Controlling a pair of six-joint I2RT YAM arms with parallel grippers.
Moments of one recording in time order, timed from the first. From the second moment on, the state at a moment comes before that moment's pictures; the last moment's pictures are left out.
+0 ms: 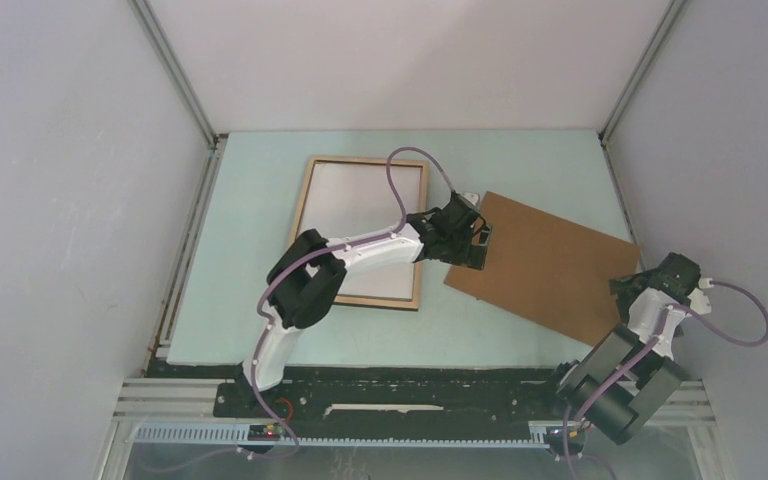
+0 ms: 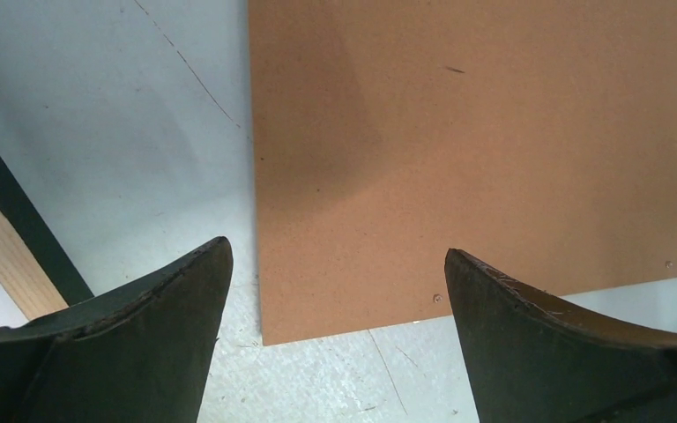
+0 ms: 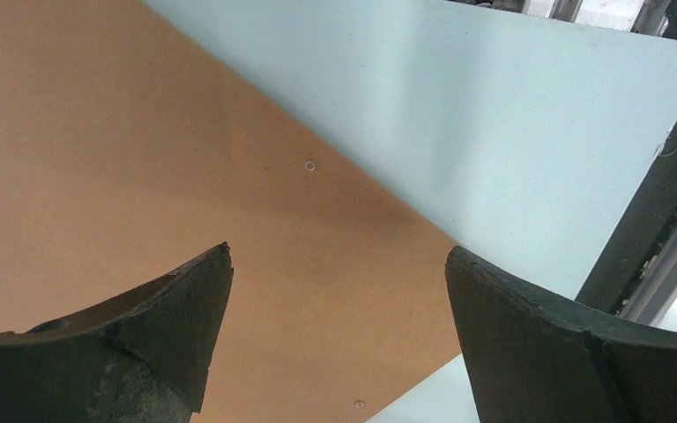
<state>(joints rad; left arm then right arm) -0.94 2.14 1.66 -0.38 -0.06 -0.57 -0.77 1.14 0.62 -0.53 0.09 0.67</state>
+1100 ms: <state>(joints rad) -0.83 2.16 1.49 -0.06 0.25 -0.92 -0.90 1.31 0.60 -0.33 -0.12 0.65</state>
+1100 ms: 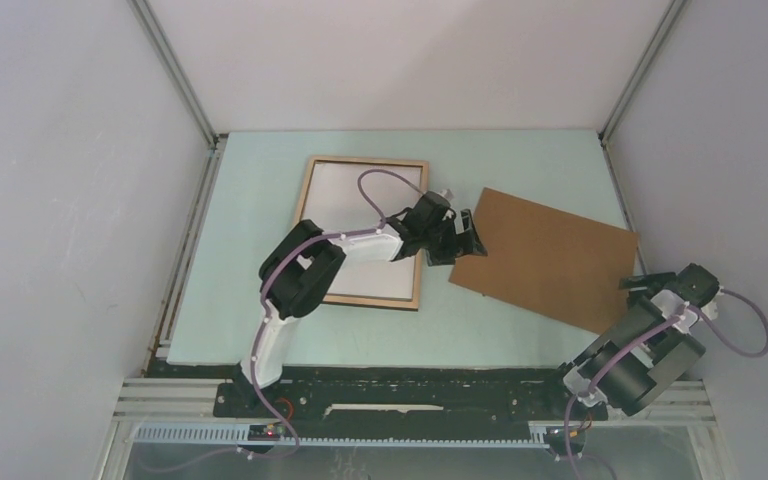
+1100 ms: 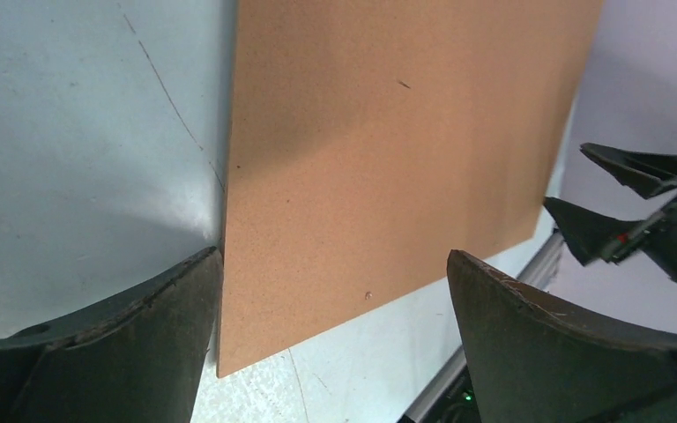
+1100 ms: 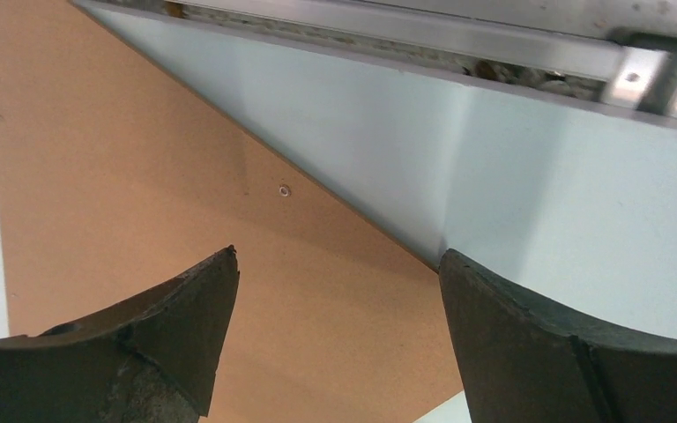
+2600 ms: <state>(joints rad) -0.77 1.80 1.08 0.78 0.44 -1.45 -0.61 1.35 0.60 -0.24 -0.31 0.67</state>
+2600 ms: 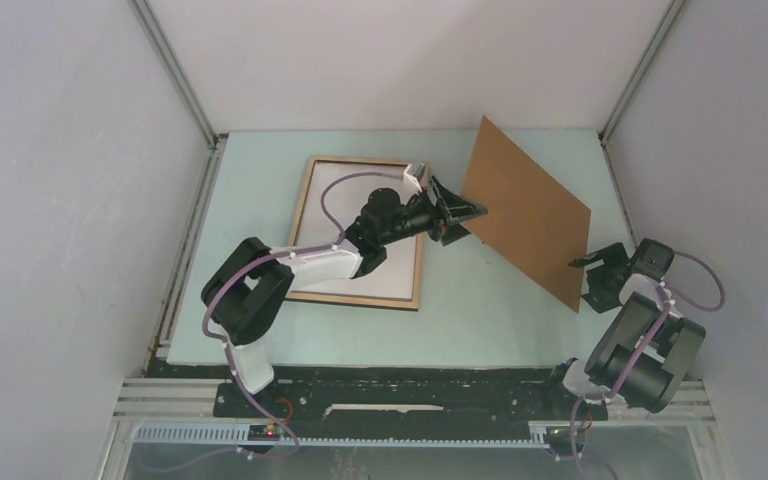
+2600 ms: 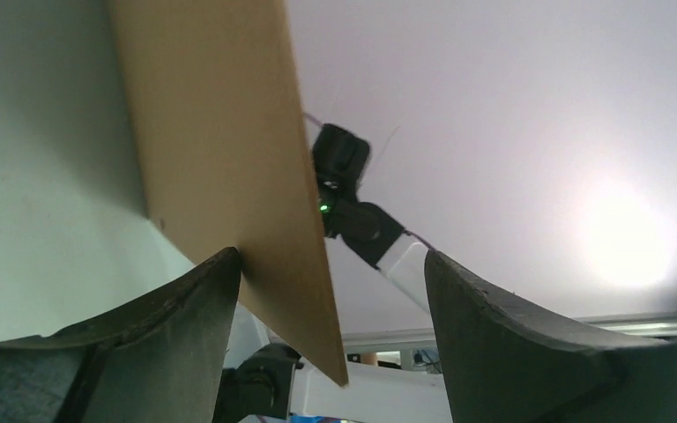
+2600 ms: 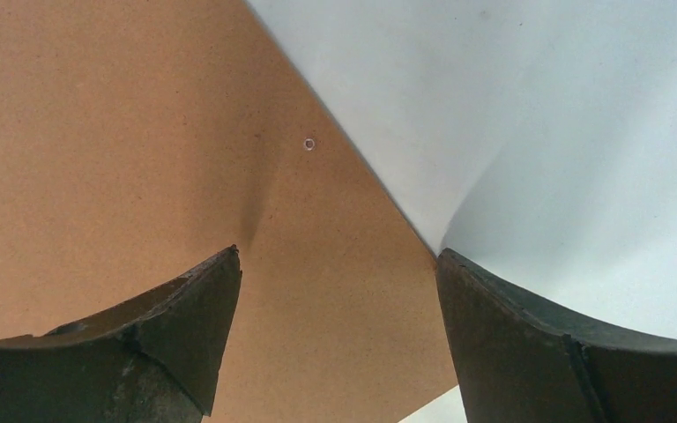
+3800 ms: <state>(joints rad) -0.77 1.52 1.11 0.03 0.12 -0.83 -0.32 0.97 0.58 -0.44 -0.30 0.55</state>
